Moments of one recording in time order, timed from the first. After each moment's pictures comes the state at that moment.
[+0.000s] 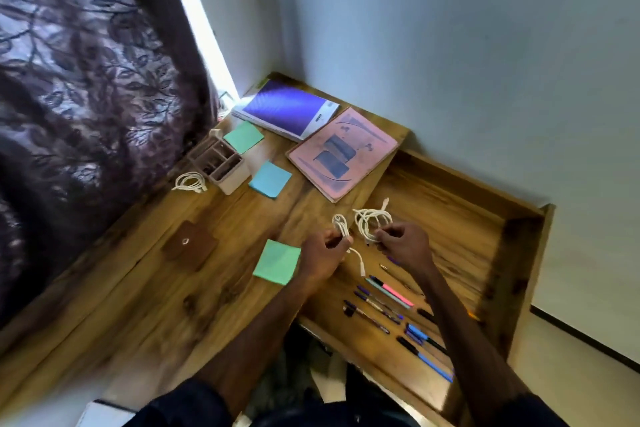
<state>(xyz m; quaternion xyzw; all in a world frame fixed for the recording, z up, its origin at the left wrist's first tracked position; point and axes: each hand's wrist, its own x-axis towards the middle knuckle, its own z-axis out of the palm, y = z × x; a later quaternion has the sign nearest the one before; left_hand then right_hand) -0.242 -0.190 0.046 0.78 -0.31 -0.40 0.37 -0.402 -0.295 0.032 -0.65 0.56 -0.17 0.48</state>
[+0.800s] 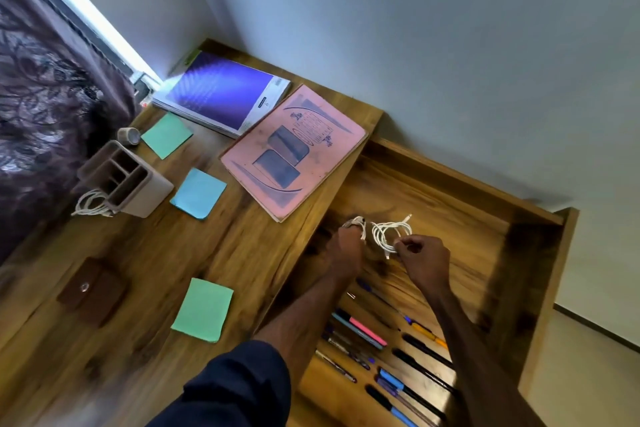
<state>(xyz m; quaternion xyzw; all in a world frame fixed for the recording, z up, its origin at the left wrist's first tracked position) -0.327 -0.378 -0.090 0.82 -0.48 -0.30 0.05 -0.480 -0.420 -0.098 -0.59 0.66 -0.16 0.43</state>
